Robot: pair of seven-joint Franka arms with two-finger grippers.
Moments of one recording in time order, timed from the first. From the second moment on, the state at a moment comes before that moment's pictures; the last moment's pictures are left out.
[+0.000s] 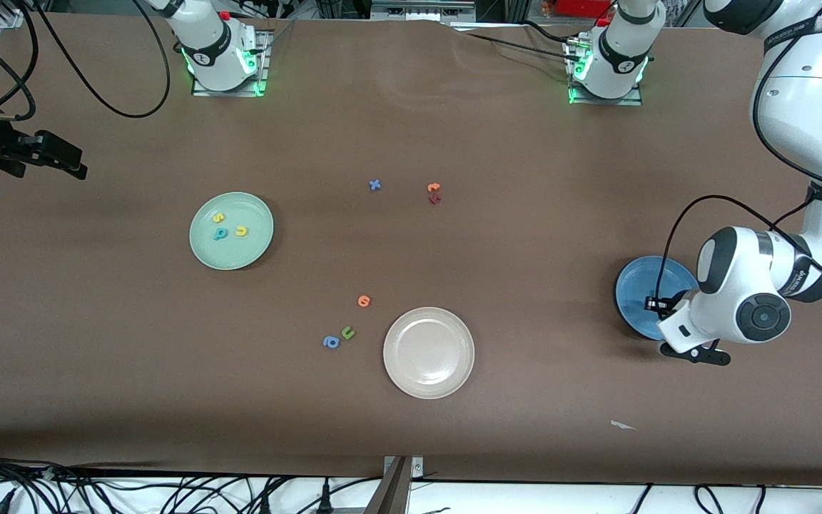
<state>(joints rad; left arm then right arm) 0.23 0.78 -0.30 -1.42 0.35 1.89 -0.02 -0.01 0.01 0.01 -1.61 0.00 1.57 0.02</state>
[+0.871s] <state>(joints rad) 0.11 0.45 -0.12 -1.52 0.02 1.78 -0.01 -0.01 0.01 0.02 -1.61 0.00 1.57 0.02</state>
